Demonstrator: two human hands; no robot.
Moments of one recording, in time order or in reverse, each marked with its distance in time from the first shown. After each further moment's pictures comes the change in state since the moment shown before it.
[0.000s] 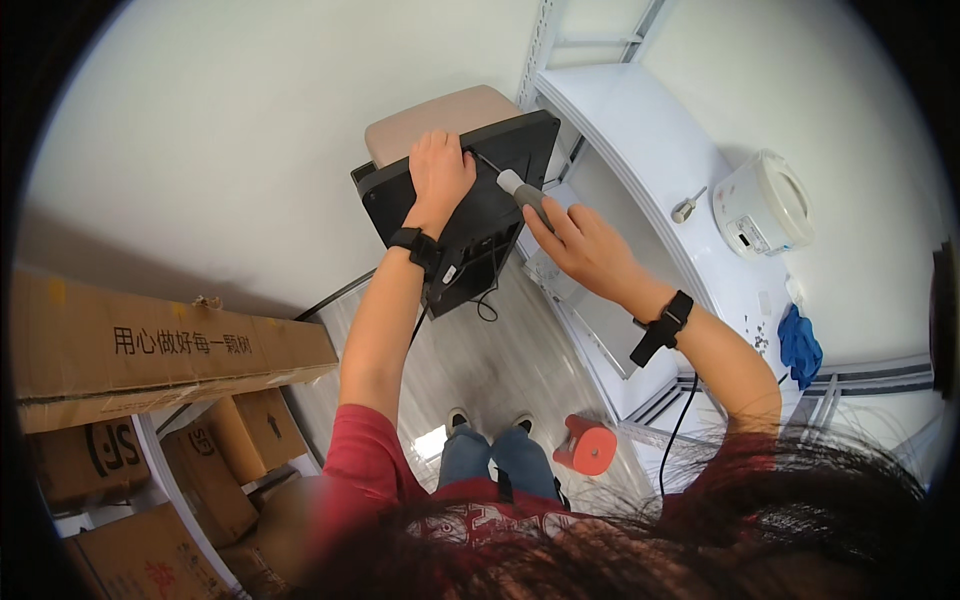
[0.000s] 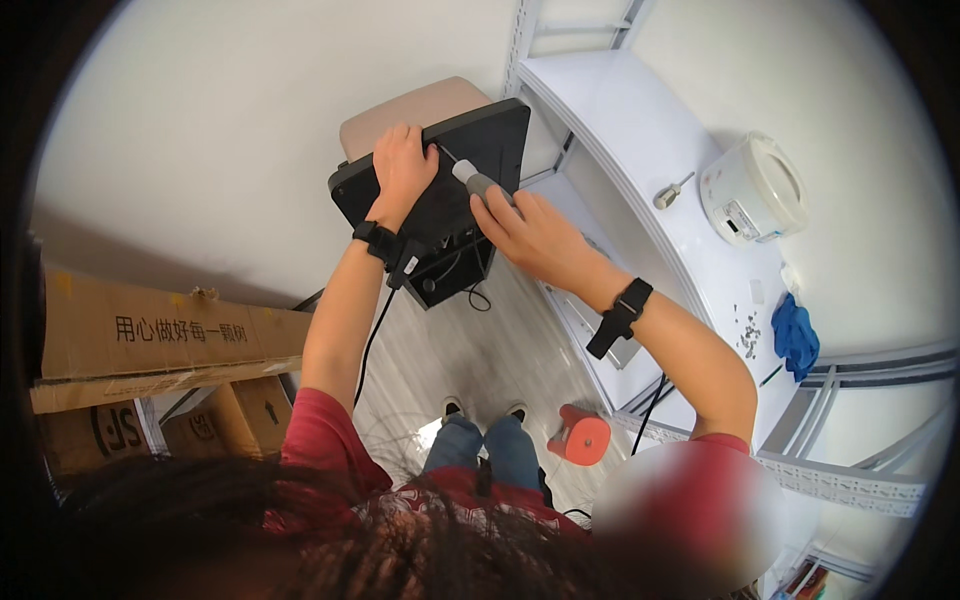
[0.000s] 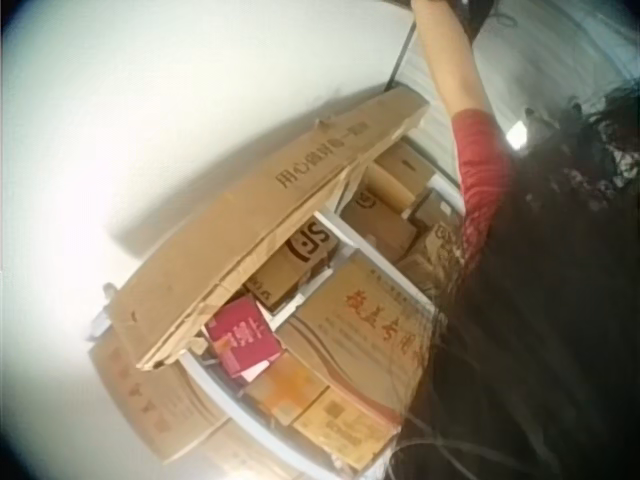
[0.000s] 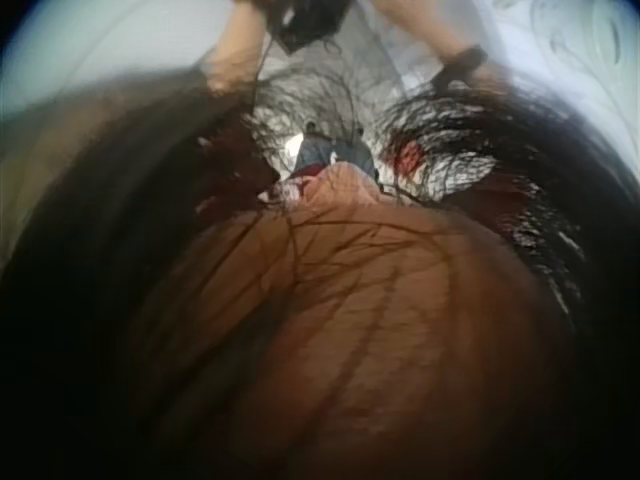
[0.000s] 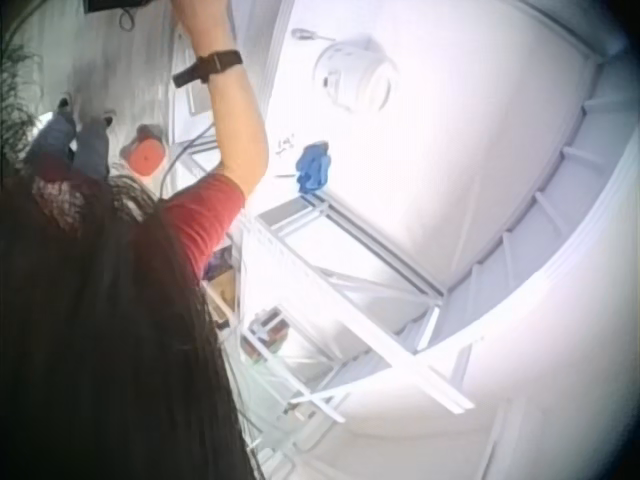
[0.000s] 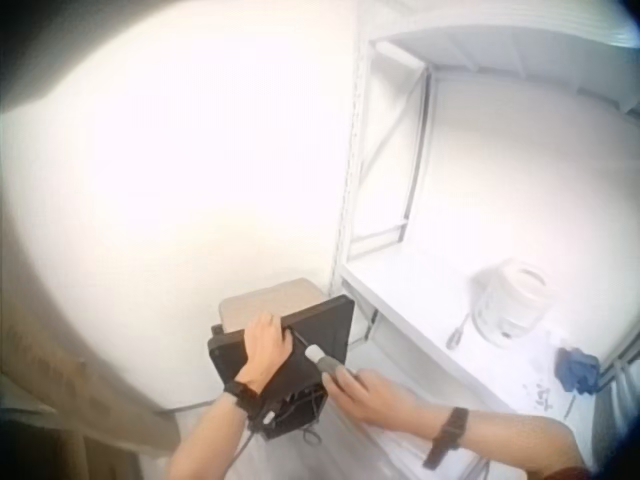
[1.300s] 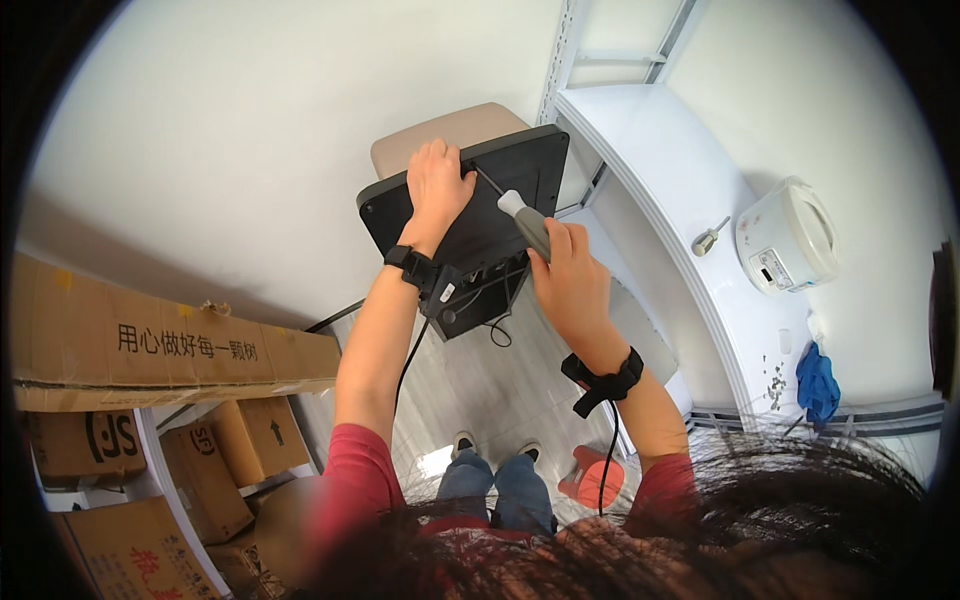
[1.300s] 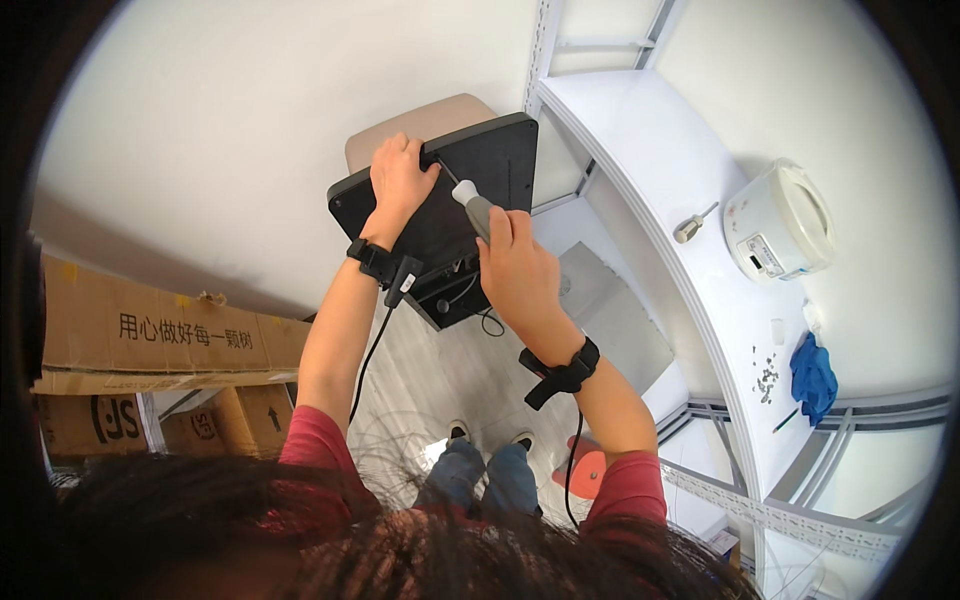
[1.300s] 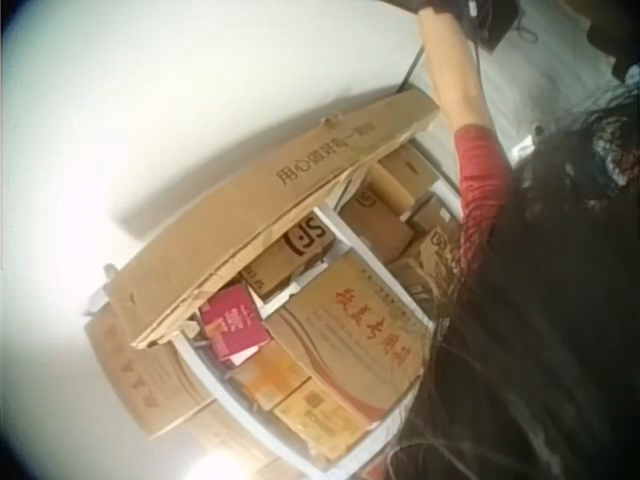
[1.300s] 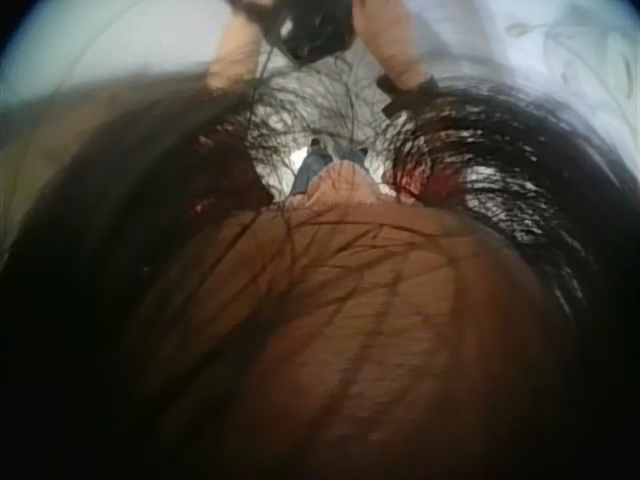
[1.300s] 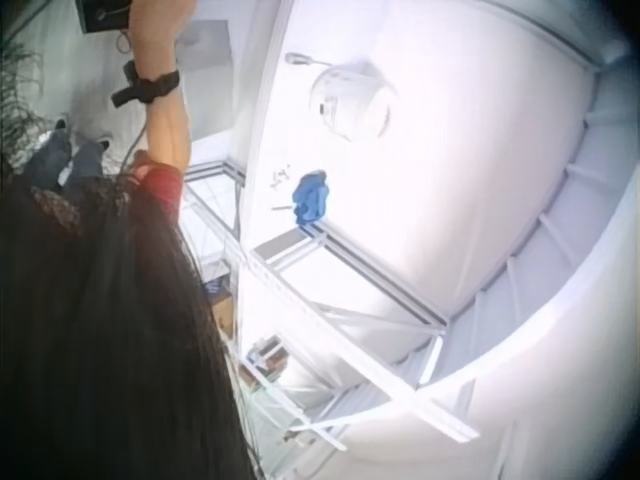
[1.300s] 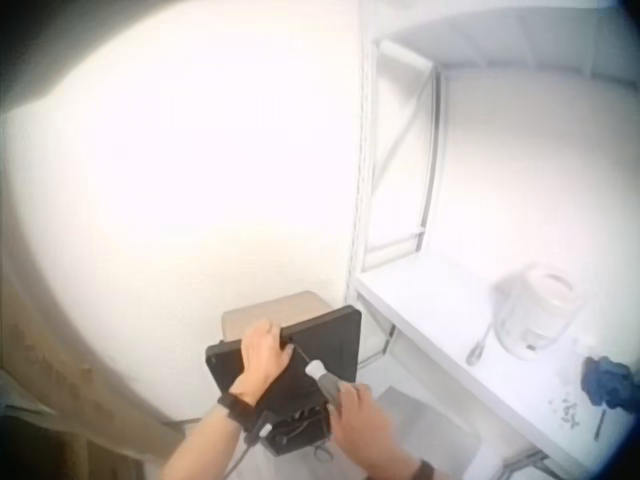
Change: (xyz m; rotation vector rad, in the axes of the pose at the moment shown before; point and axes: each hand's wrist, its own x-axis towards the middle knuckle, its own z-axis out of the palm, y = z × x) left_hand 0.011 -0.010 0.003 0.074 -0.127 -0.055; right_hand 0.015 -0.042 0.044 0.426 0.210 0.758
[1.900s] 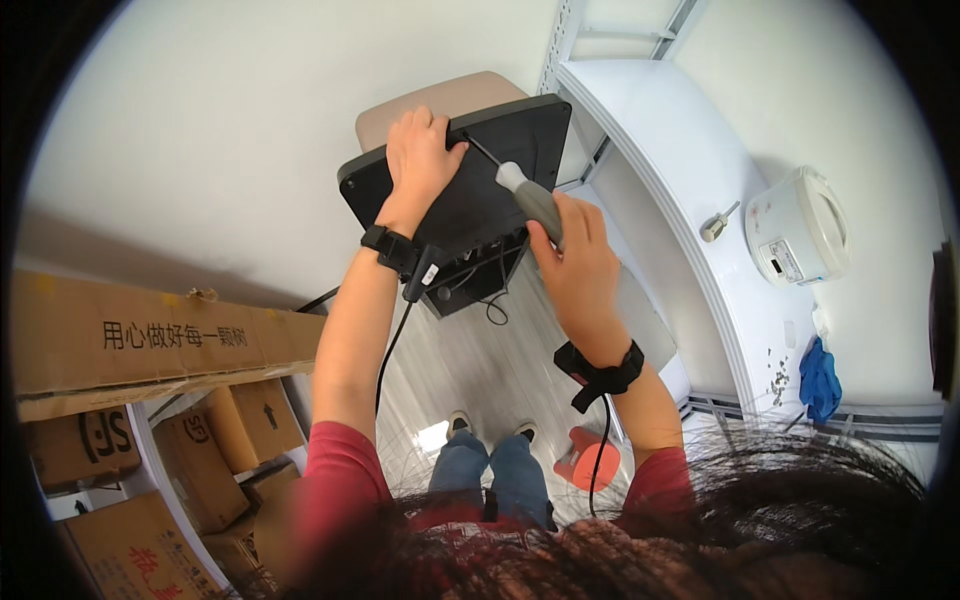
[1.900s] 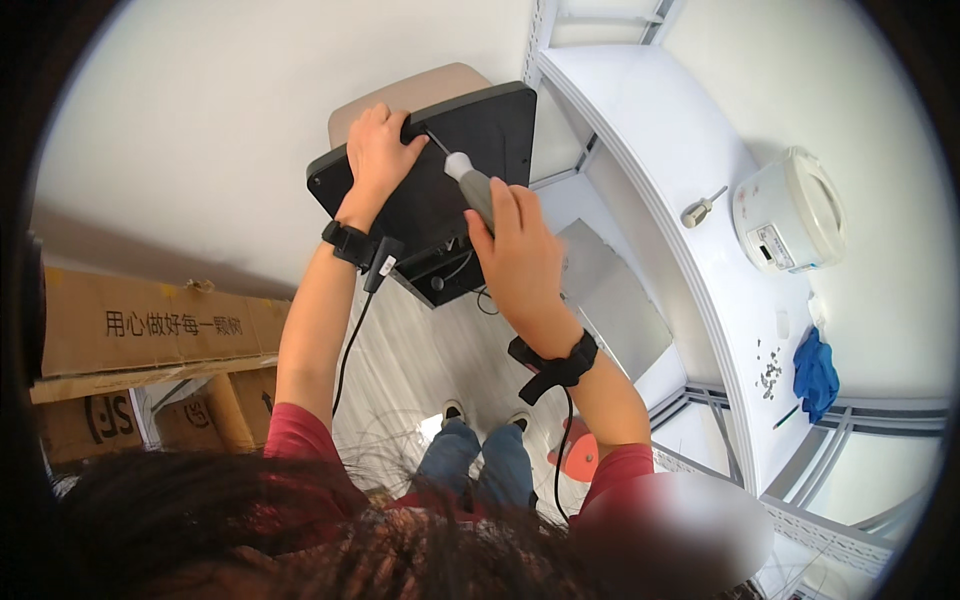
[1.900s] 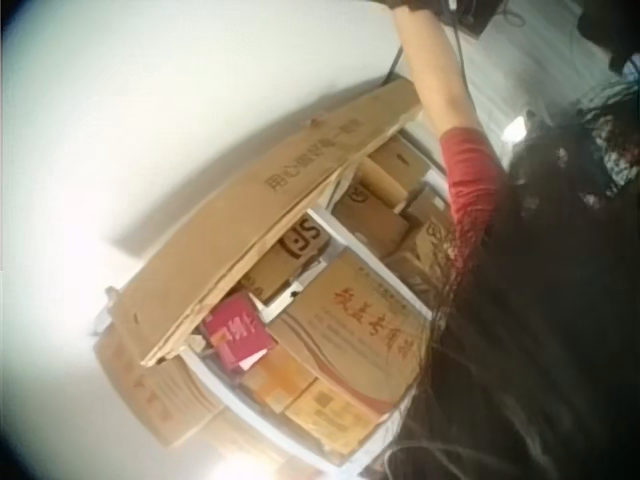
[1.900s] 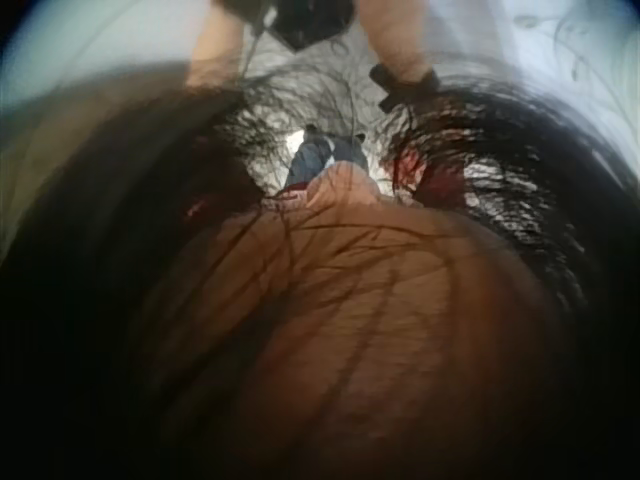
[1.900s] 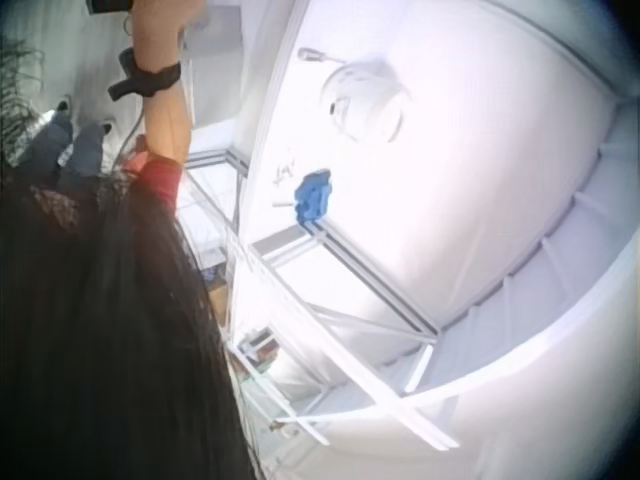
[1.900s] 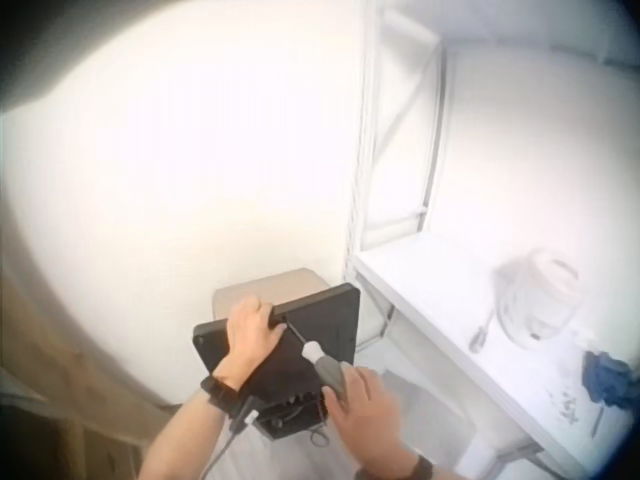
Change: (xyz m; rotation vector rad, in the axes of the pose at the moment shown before) left_hand 0.003 -0.006 0.001 -0.007 0.039 0.055; right_hand 0.002 0.007 0.005 0.136 0.104 0.134
